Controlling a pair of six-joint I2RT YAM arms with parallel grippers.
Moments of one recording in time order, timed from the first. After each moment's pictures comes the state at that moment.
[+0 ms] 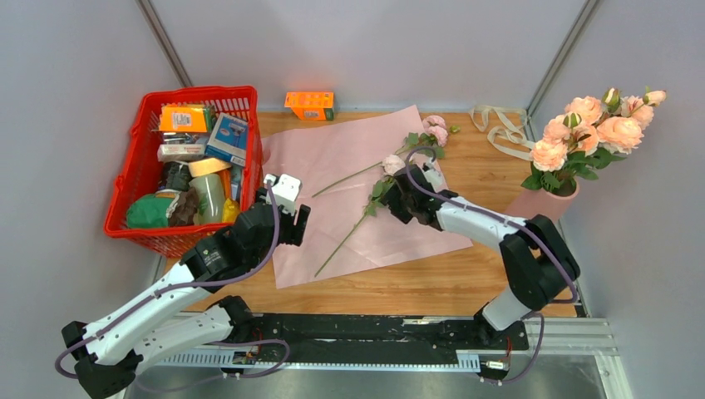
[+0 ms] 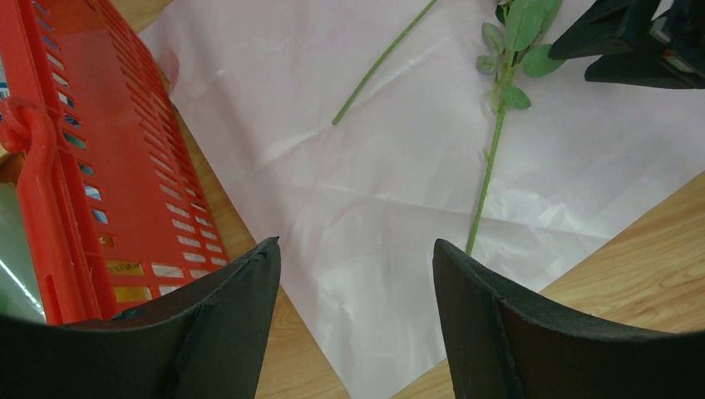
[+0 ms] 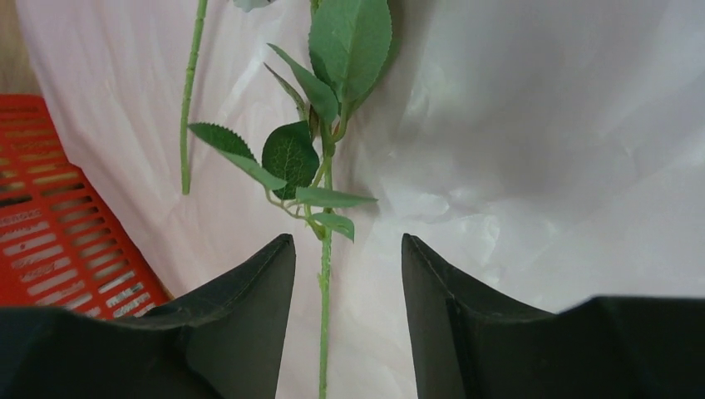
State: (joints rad) left arm -0.89 0.75 0.84 -0.59 -0.51 -0.14; right arm 0.61 1.54 0.92 -0.20 0.18 1.19
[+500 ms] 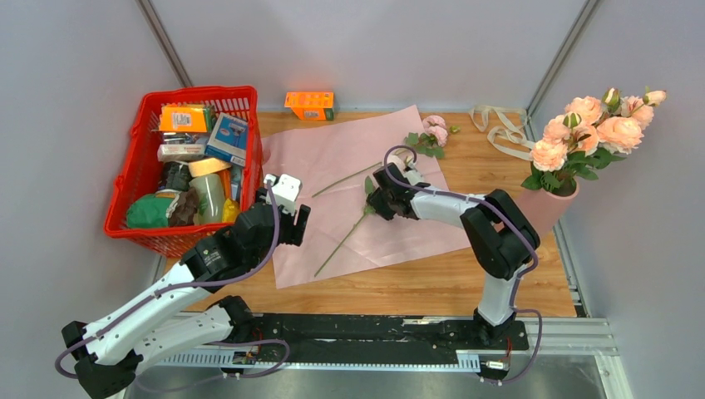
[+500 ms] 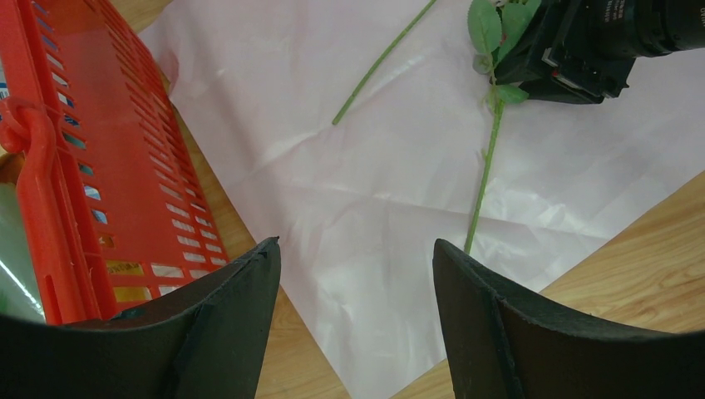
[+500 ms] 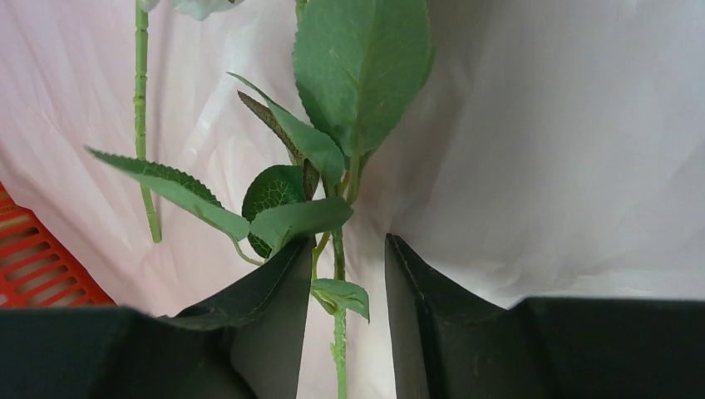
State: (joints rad) left arm -0.89 0.75 0.84 -0.59 -0.51 -0.14; right arm 0.65 1.85 1.10 -0.18 0.20 1.28
